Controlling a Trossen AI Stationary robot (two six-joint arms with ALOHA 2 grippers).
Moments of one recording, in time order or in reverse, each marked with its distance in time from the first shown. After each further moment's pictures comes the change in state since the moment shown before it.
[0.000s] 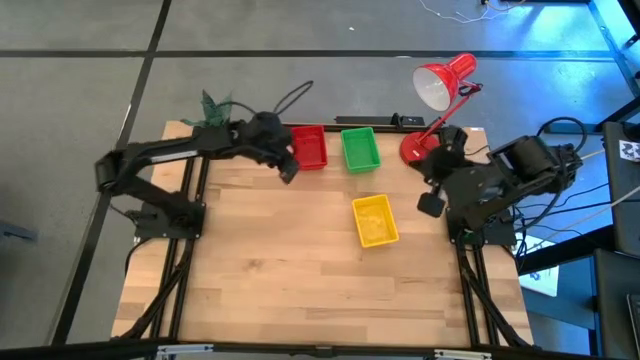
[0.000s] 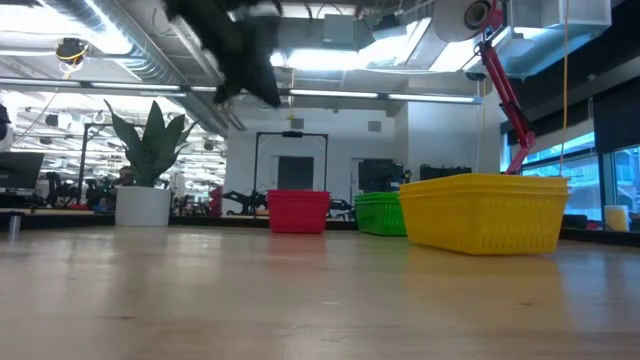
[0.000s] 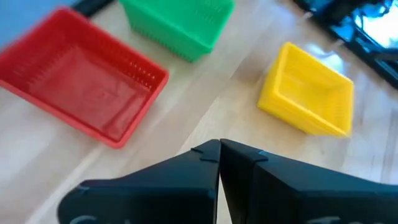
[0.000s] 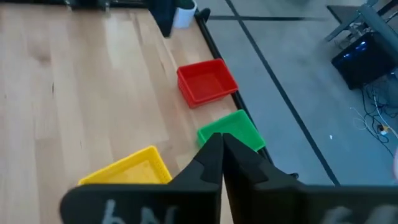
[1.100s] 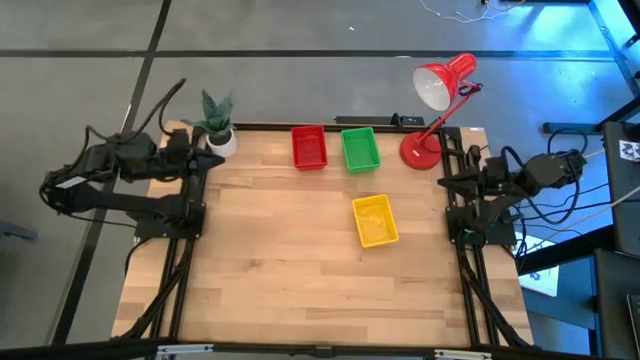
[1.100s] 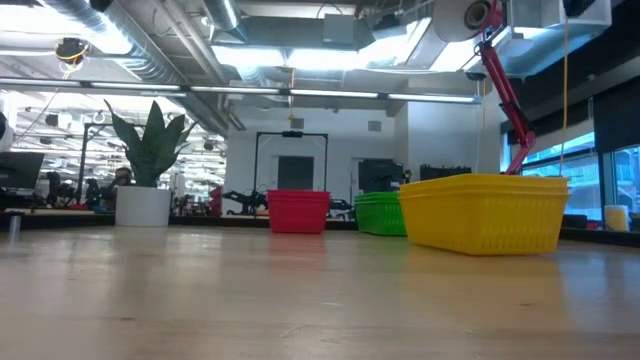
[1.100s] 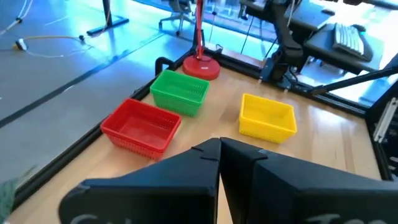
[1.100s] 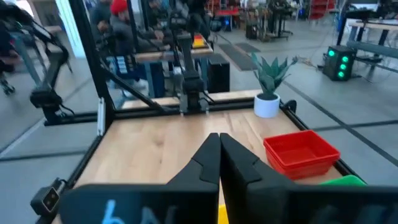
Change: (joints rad) left arm -0.308 -0.833 -0.086 -0.321 -0.387 0.118; right arm 0.114 -1.038 -1.130 0.944 -0.191 -0.243
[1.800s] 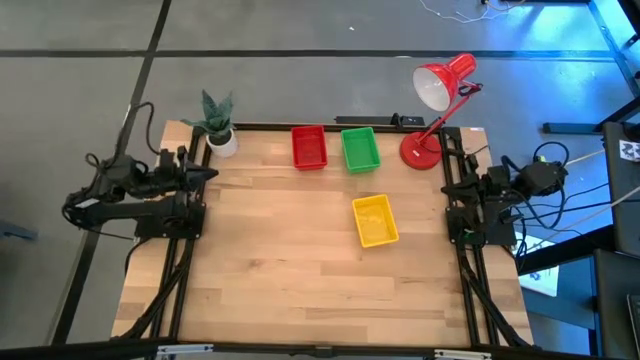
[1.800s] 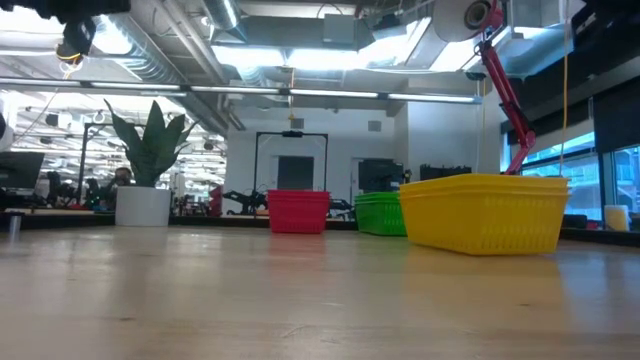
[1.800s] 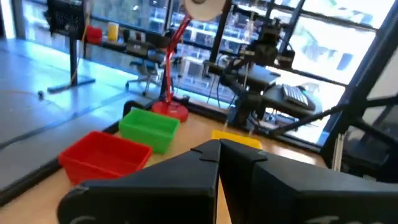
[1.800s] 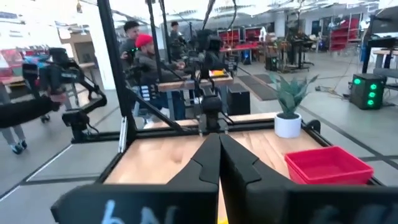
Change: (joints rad) left arm 0.000 -0.515 -0.461 0.299 0.088 0.021; right arm 0.000 -0.331 -0.279 0.139 -0.079 -0.063
